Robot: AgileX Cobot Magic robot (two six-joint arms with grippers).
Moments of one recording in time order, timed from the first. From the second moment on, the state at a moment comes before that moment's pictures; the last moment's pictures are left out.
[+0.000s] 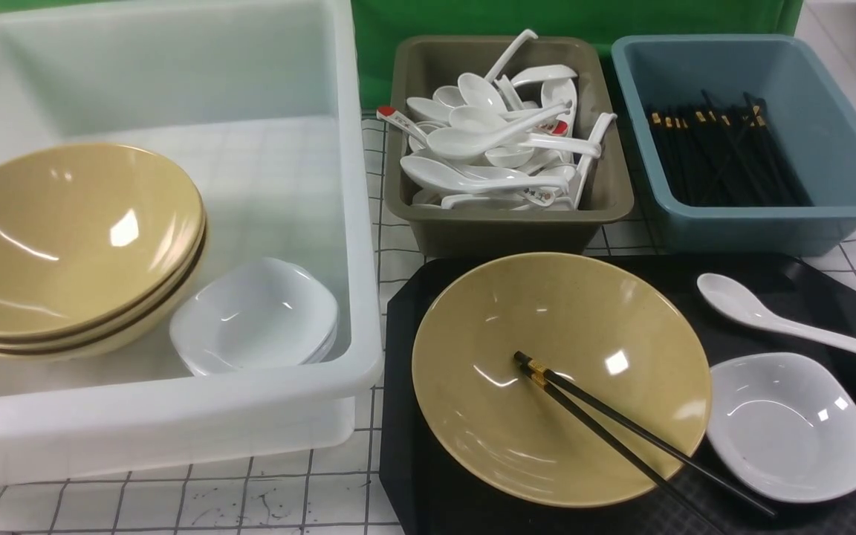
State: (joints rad) right arm -0.02 -0.01 0.03 -0.03 -0.18 -0.02; left arm -0.04 -0.01 0.03 0.09 -0.13 -0.12
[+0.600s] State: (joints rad) right arm -0.02 -0.01 -0.17 -0.02 -0.31 0.33; left arm -0.04 0.04 -0.26 0.03 -0.29 -0.21
